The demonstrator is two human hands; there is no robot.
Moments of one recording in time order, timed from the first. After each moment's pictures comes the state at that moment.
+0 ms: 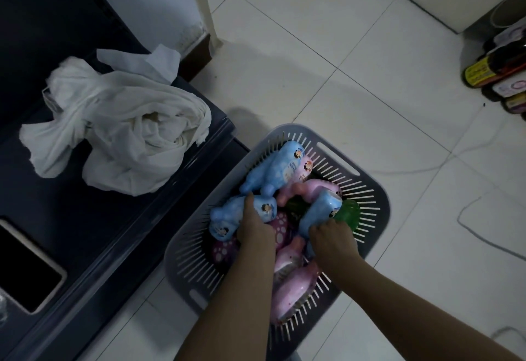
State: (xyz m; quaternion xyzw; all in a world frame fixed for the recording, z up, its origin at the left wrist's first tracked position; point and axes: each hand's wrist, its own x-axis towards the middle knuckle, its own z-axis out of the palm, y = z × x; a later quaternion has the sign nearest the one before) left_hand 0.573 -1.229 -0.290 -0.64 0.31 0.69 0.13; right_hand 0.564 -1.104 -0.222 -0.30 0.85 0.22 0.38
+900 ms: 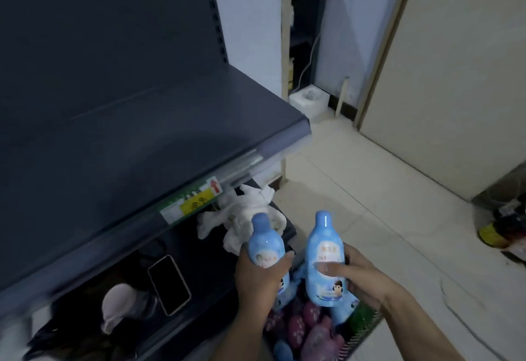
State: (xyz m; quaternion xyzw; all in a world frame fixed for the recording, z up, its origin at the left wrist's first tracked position) left_hand 0.668 -1.300 0.078 -0.44 0.63 0.63 -0.14; right_hand 0.578 -1.146 0.098 -0.04 0.64 -0.62 0.46
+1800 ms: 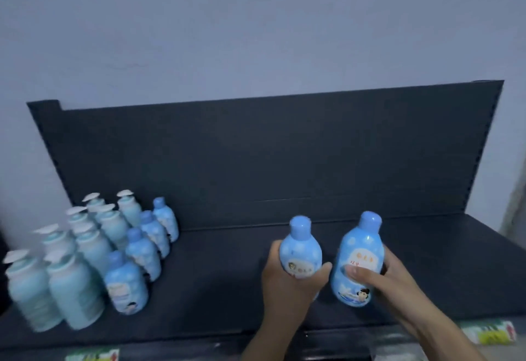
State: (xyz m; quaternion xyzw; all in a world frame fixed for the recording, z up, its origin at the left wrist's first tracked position) left_hand 0.949 -1.554 0.325 -0.36 0.63 0.50 -0.47; right_hand 0.799 -1.473 0.323 -0.36 0.57 -0.65 0.36
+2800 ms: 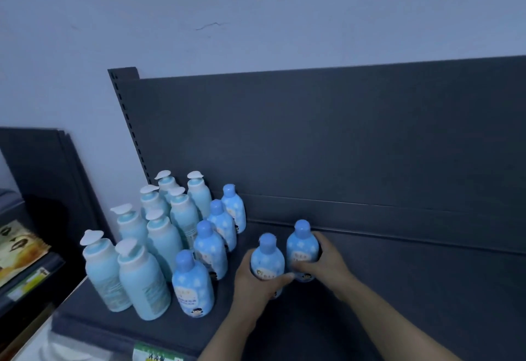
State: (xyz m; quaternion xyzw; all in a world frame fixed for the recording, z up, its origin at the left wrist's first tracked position) left_hand 1.070 -1.735 0.248 -0.49 0.56 0.49 -0.45; right_hand 0.906 -1.729 0.262 -0.49 0.59 -0.48 0.42
